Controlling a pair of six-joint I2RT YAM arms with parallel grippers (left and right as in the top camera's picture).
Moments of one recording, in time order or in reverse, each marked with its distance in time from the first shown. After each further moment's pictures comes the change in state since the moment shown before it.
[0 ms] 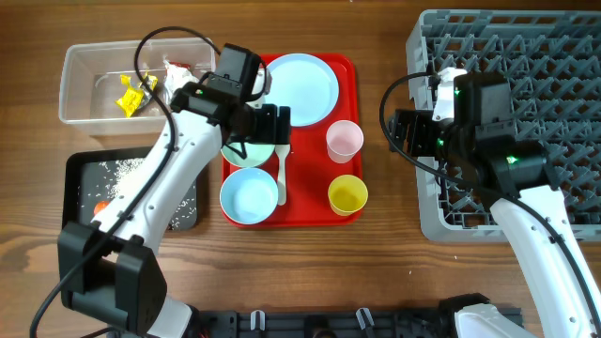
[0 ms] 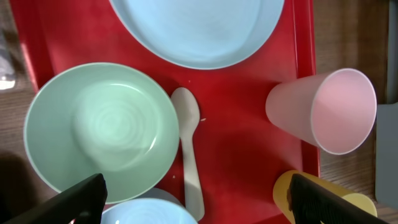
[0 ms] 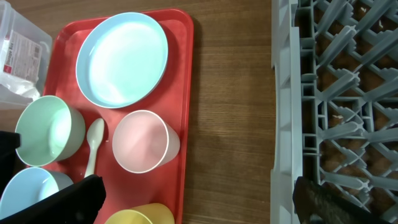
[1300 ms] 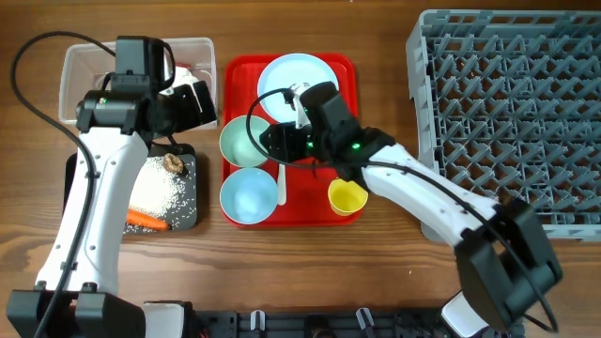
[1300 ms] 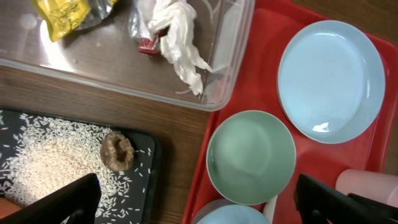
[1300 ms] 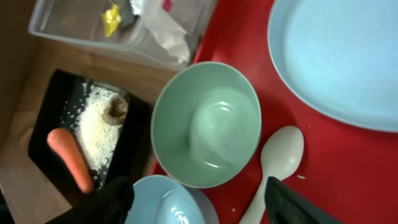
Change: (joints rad) left arm 0.330 -0.174 0.003 -0.085 -0.145 -0.062; right arm 0.460 0.513 0.008 0.599 -0.188 0.286
